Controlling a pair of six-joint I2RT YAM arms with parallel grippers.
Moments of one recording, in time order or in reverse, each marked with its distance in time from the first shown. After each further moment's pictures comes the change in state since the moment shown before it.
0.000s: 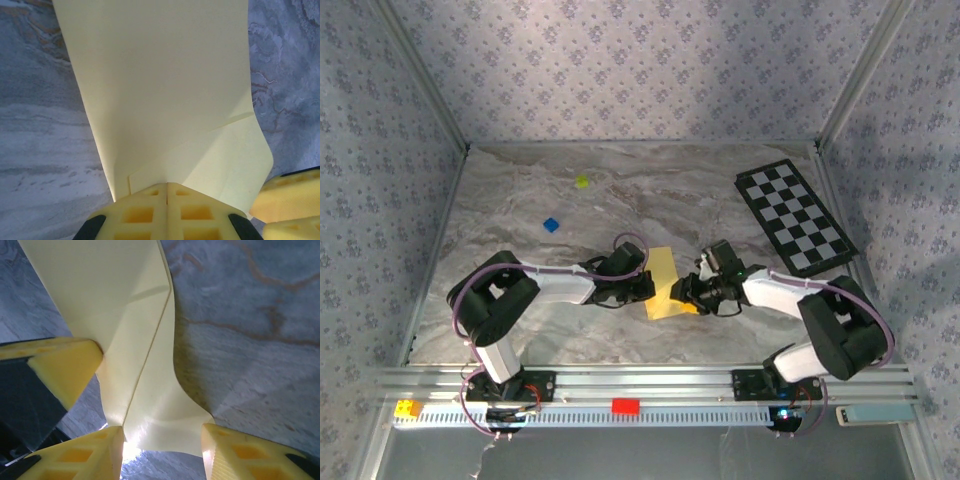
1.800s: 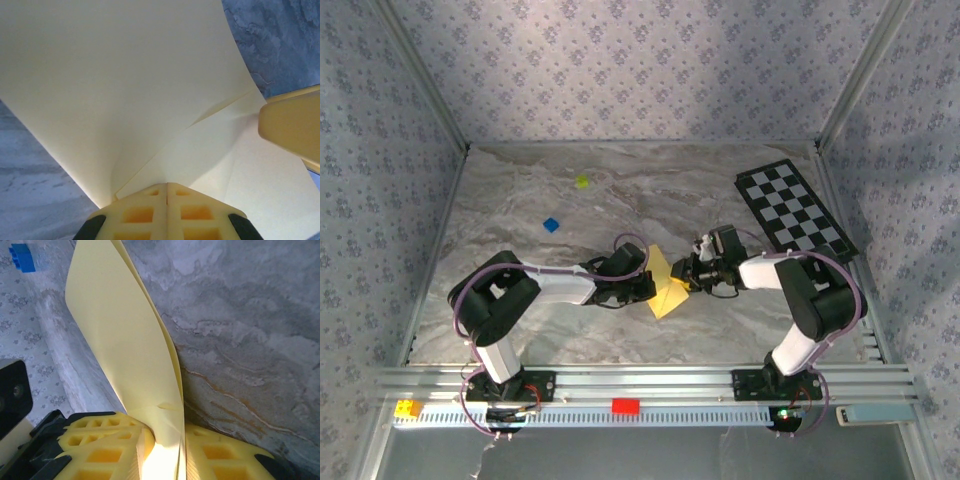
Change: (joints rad) left arm -0.005 0.003 0.000 0.011 -0.004 -0.019; right arm -0.136 0.223 0.056 0.308 -0.171 -0.003
